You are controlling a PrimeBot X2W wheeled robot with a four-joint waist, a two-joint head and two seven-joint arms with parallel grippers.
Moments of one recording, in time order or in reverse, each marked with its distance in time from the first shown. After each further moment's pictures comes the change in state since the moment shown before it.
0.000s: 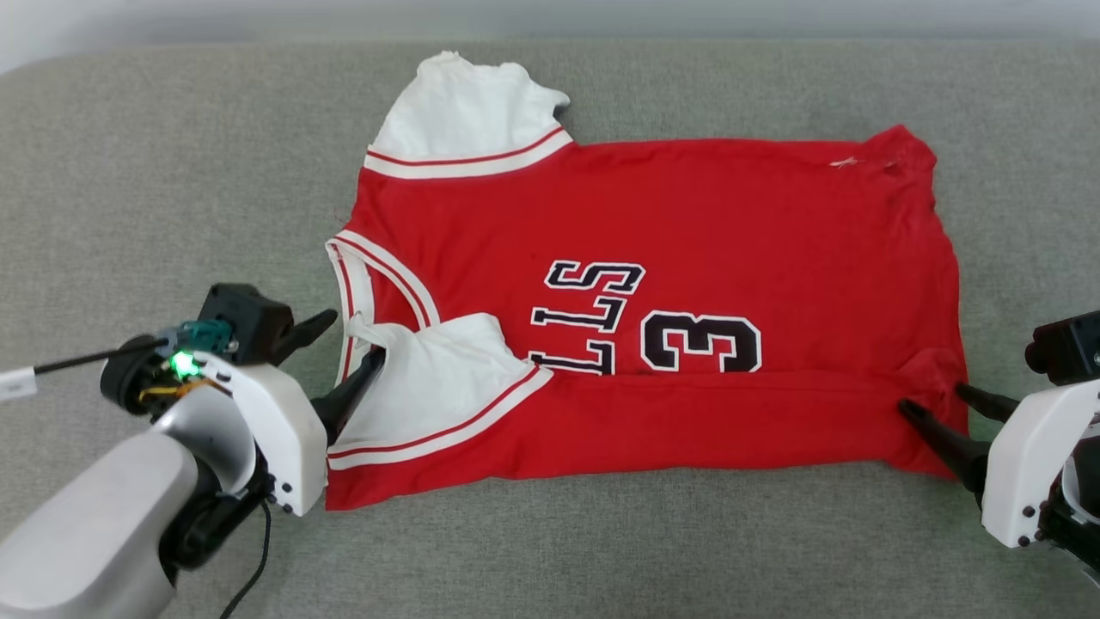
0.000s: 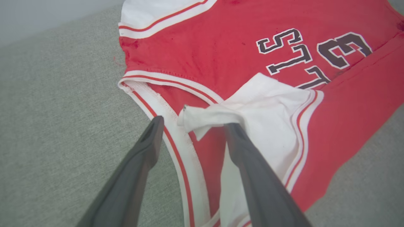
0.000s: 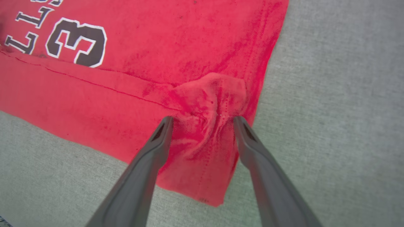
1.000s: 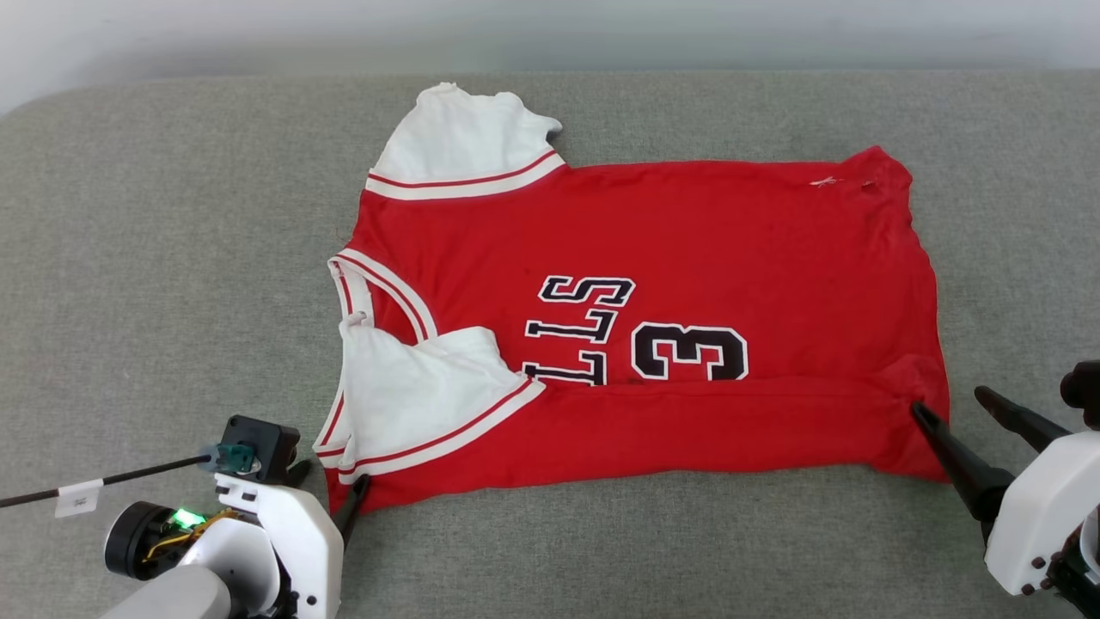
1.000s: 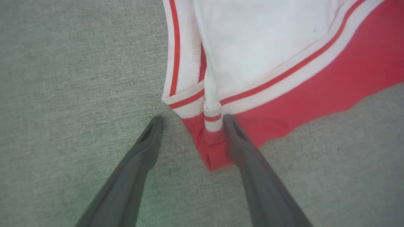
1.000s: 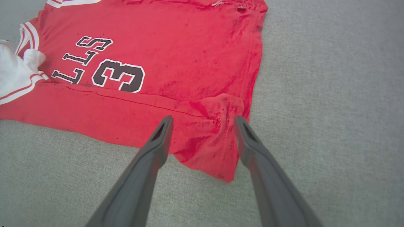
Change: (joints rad) left arm 0.259 -0.008 -0.028 -0.066 -0.045 0.346 0.080; right arm 0.185 0.172 -0.196 -0.290 -0.174 0.000 0.029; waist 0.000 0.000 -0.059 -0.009
